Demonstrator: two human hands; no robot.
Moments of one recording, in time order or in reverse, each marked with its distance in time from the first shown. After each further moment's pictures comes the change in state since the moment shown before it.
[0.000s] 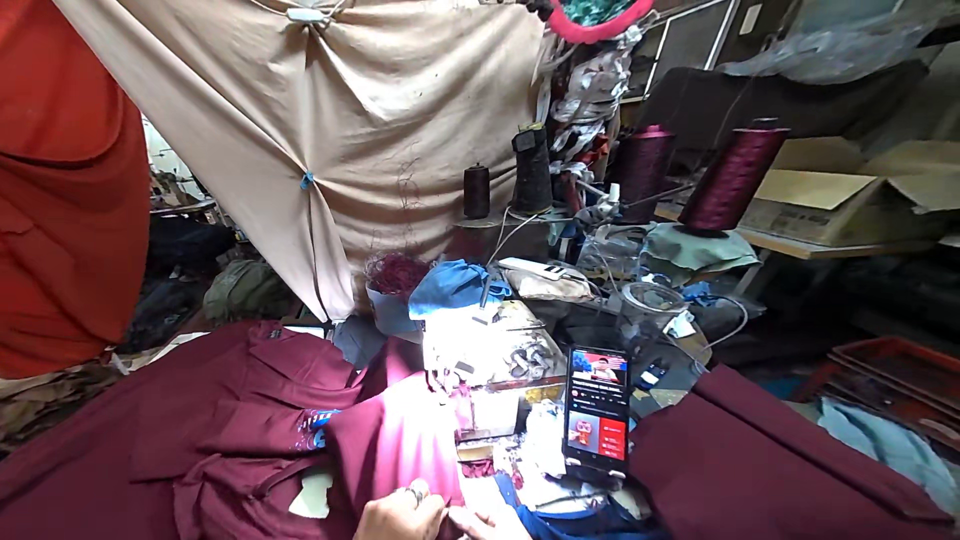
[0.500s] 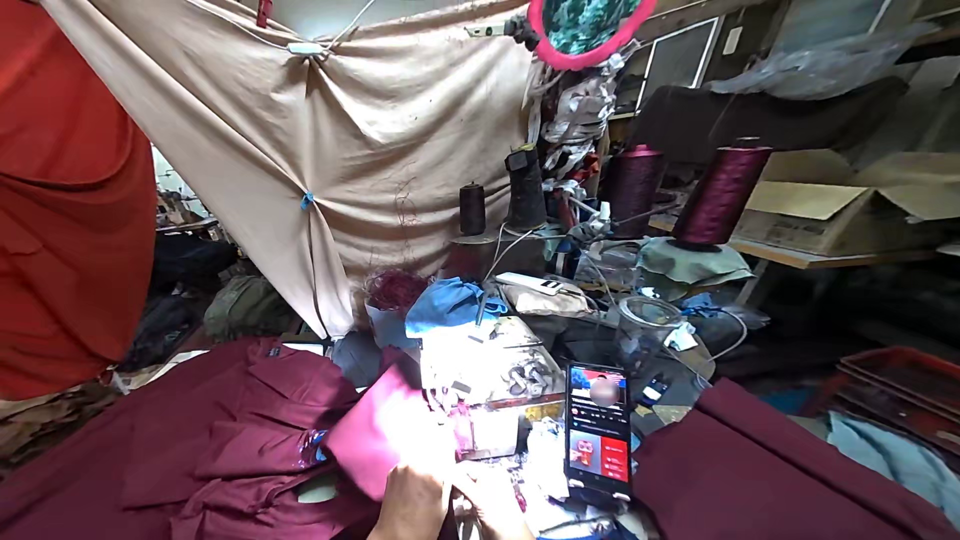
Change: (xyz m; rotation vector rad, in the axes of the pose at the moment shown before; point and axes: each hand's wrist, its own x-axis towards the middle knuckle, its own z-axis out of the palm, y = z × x) left_hand 0.078 0.019 0.004 0.027 -0.032 -0.261; right_hand 0.061 -0.026 0.005 -0.056 0.142 -0.032
